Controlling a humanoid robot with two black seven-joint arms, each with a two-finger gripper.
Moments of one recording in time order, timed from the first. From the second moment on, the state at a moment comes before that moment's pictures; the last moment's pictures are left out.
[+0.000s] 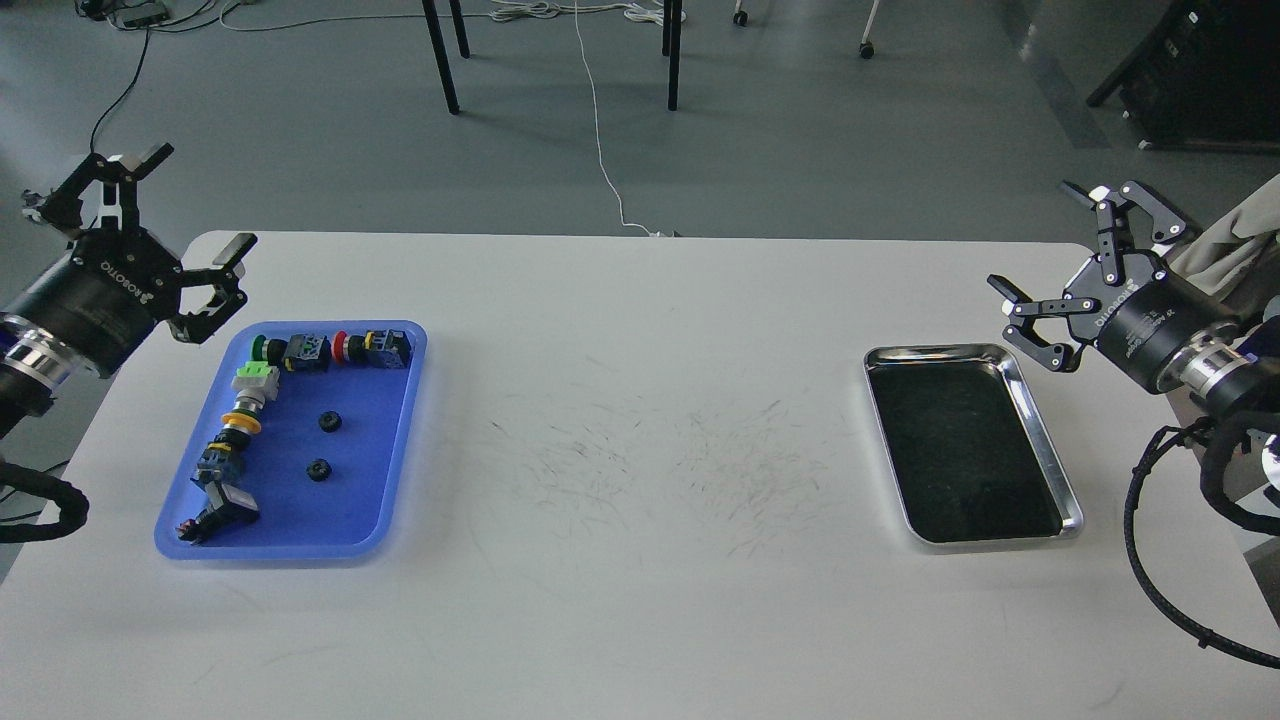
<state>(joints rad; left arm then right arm) -0.41 0.85 -0.82 -1.15 0.03 -0.49 -0.35 0.41 -0.81 0.85 1.32 0.06 0.25 0.08</state>
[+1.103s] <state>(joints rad) -0.41 0.80 -0.81 -1.10 0.19 -0.49 -0.36 0.39 -0.75 0.86 1.27 0.06 0.25 0.07</state>
